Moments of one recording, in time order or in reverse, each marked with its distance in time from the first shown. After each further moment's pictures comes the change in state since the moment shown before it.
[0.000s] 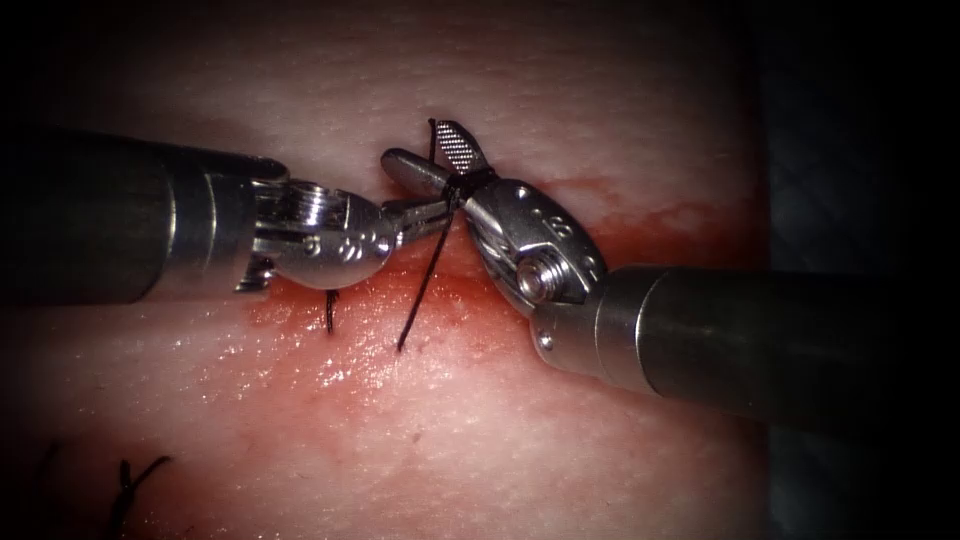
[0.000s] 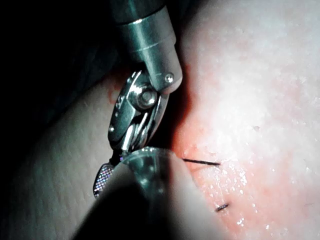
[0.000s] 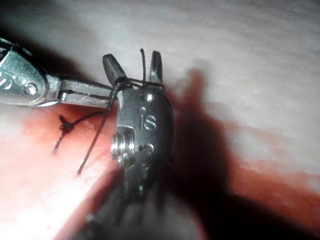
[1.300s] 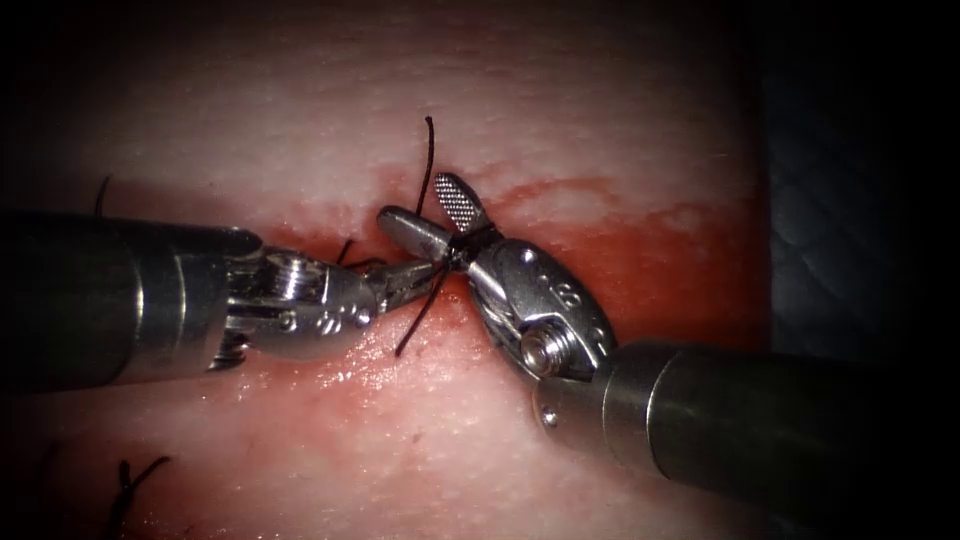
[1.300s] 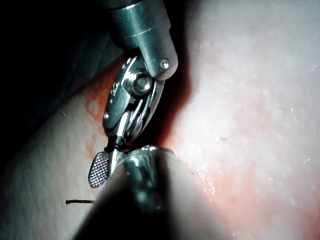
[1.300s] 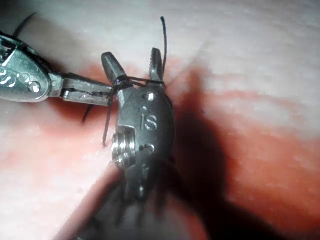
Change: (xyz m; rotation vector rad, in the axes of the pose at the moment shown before) right arm -0.001 -0.003 -0.006 0.044 0.001 0.000; left arm -0.001 0.003 -0.002 -0.007 -0.009 0.000
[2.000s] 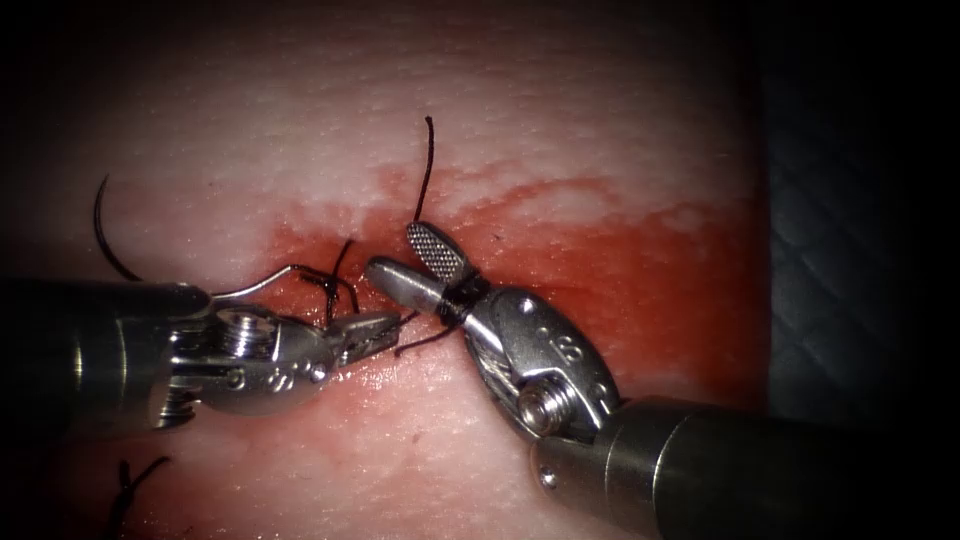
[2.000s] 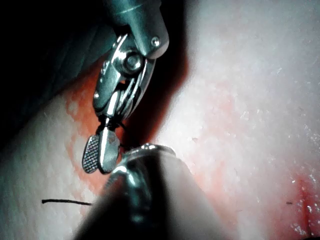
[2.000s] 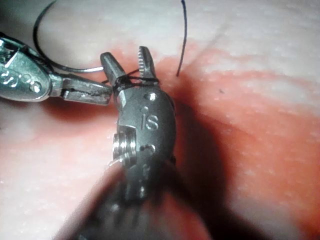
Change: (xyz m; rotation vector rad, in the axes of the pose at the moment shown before) right arm 0.001 -0.004 -0.005 0.077 0.039 -0.002; left arm -0.001 0.003 -0.002 0.003 0.004 -0.001
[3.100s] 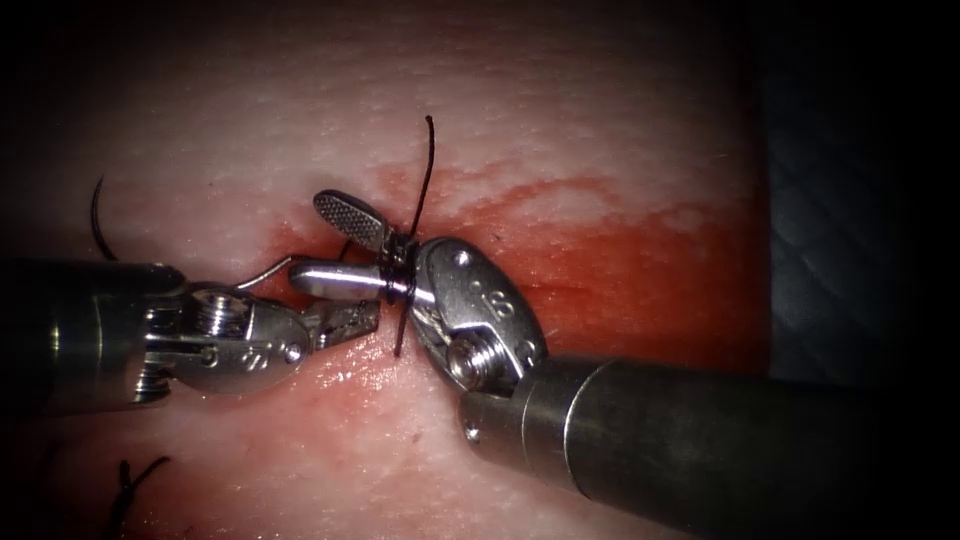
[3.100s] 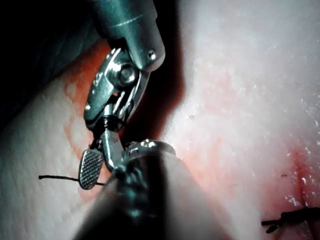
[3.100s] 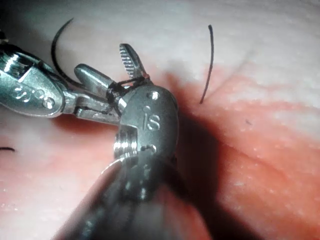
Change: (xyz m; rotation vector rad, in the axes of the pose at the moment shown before) right arm -0.001 -0.004 0.004 0.423 0.002 -0.019; left arm -0.002 0.000 -0.001 -0.053 0.077 -0.024
